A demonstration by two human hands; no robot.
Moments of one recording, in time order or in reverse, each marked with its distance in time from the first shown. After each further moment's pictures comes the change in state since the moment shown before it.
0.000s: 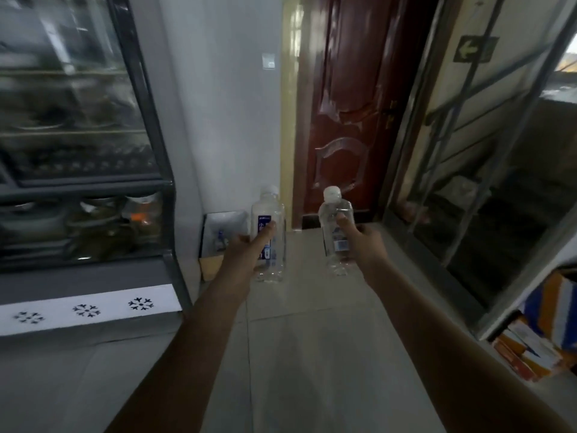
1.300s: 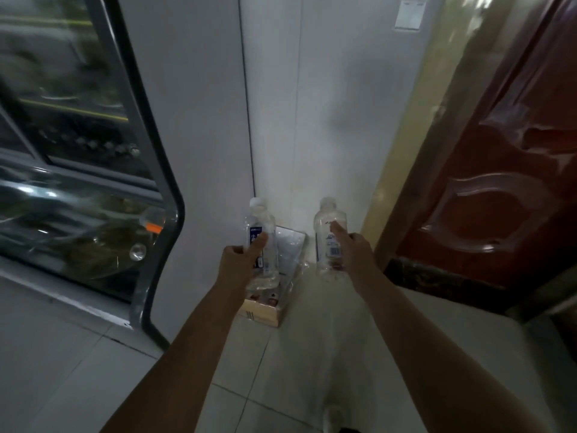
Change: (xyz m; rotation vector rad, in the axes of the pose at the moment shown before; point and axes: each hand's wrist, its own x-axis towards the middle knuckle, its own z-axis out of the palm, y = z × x) left_hand 0.604 0.035 0.035 0.046 0.589 -0.097; right_hand 0.653 -0.003 0.283 -0.127 -0.495 0.101
